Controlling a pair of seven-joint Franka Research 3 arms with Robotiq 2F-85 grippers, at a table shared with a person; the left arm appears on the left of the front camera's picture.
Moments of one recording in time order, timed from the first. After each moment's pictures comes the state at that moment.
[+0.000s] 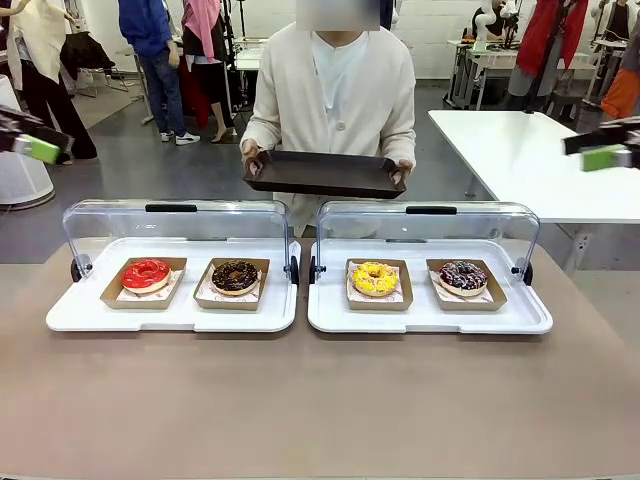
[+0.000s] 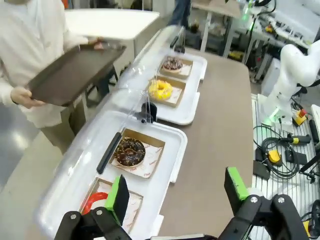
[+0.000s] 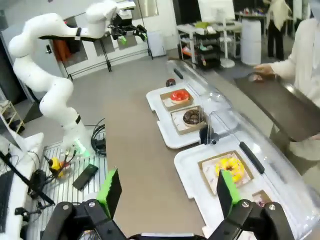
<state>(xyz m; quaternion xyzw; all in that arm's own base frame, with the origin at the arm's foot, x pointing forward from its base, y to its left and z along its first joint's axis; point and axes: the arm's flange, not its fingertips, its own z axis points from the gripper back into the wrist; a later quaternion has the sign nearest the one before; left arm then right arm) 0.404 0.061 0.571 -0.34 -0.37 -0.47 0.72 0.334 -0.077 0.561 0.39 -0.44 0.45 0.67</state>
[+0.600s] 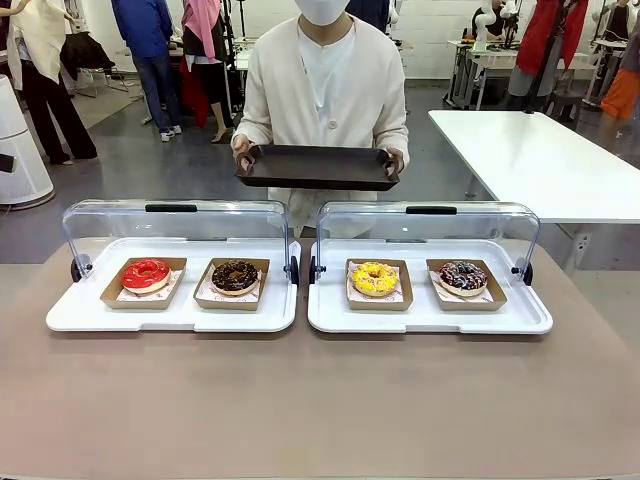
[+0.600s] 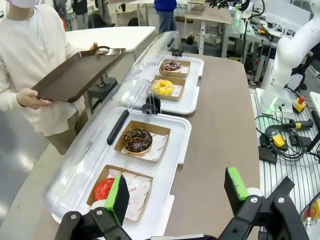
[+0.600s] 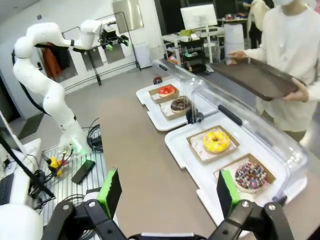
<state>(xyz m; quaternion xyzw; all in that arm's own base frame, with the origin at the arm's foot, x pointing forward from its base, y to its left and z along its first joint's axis) 0.387 0.134 0.528 -0.34 -0.41 -0.49 0.69 0.297 -0.176 0.518 0.39 -0.45 0.39 0.70</state>
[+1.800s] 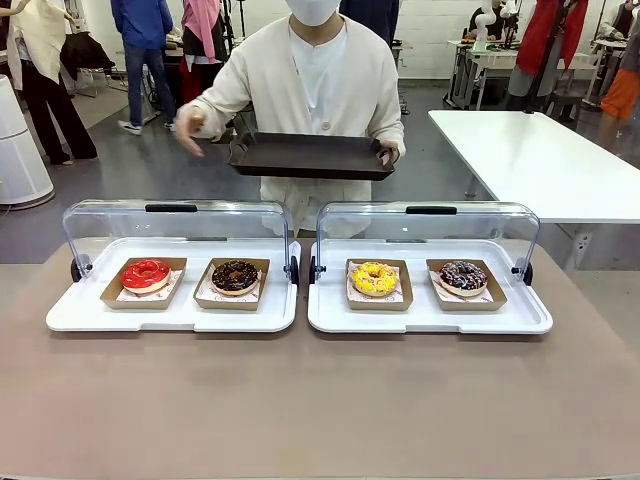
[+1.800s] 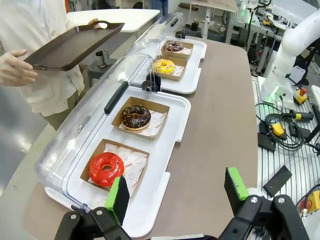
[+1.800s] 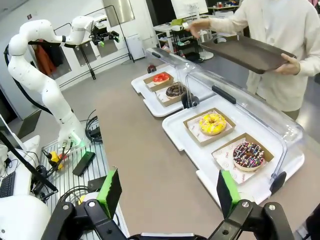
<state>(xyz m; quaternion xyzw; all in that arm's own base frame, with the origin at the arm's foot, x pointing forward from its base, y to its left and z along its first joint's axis) 0.375 0.153 0.512 -0.33 -0.38 -0.48 0.72 0.284 -0.196 0.513 0.39 -0.43 0.38 0.72</state>
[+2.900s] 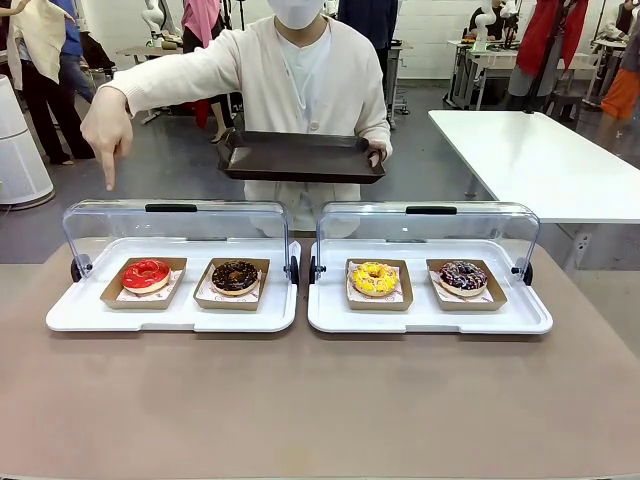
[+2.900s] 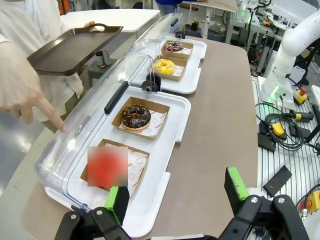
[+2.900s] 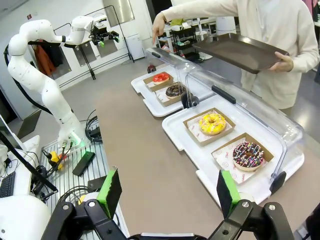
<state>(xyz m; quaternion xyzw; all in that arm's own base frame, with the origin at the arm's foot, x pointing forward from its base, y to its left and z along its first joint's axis) 0.375 0.153 0.512 -0.33 -0.38 -0.48 0.72 0.284 -0.196 0.513 0.39 -0.43 0.38 0.72</state>
